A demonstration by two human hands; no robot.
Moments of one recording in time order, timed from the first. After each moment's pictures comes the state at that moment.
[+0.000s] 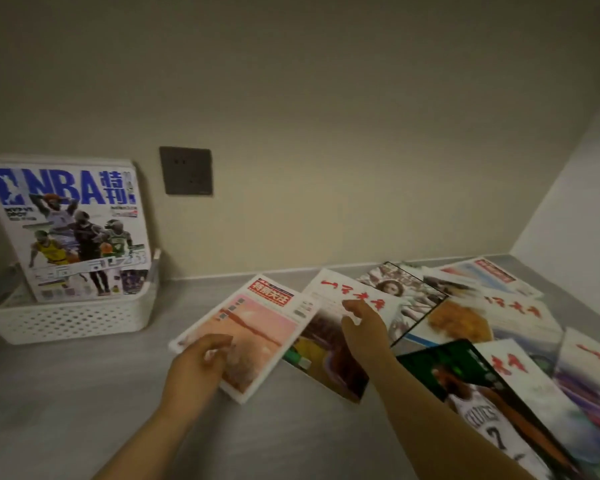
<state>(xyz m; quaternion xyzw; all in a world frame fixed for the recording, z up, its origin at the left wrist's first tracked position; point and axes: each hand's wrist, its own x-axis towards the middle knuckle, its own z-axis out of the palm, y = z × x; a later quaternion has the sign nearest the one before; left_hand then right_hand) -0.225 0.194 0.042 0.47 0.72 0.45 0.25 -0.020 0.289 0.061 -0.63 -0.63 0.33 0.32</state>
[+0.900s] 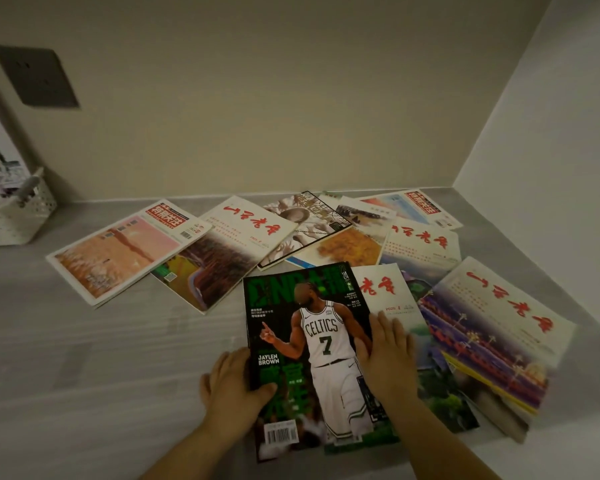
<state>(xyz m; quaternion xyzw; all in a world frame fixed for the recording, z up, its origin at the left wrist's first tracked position) 0.106 0.161 -0.033 0.48 0.80 0.22 0.30 0.307 0.255 -0.054 -0.67 -0.73 0.10 0.06</state>
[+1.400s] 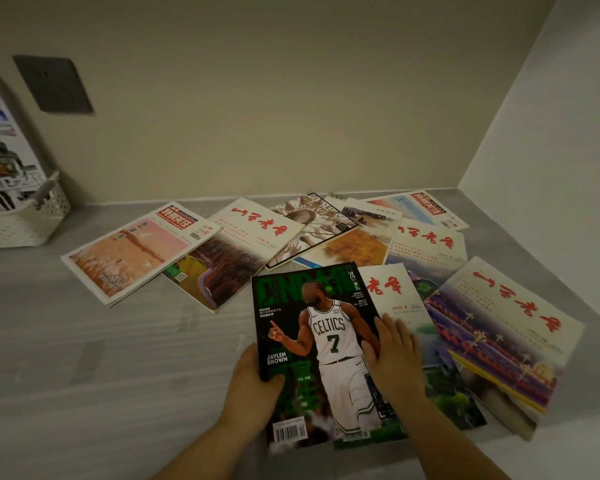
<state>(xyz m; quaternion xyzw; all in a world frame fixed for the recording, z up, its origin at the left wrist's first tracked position) 0.118 0.158 -0.015 0.38 0.73 0.39 0.42 0.308 0.251 -0.050 -0.66 -0.74 0.13 0.08</state>
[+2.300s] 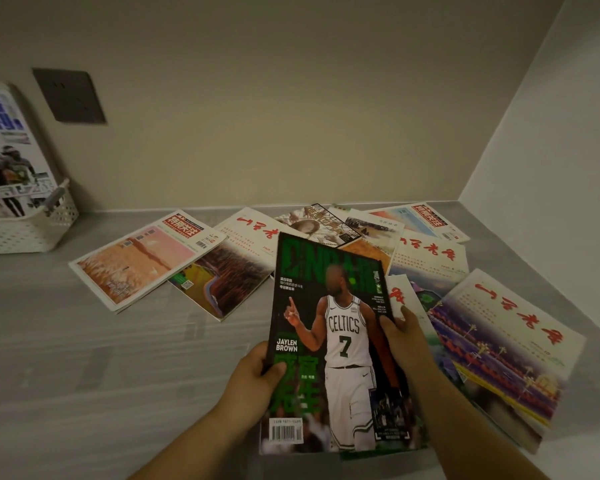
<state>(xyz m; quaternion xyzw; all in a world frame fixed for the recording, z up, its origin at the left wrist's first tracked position) 0.106 0.161 0.011 0.38 0.64 0.44 0.51 0.298 0.276 -0.009 -0.69 -0.51 0.41 0.31</state>
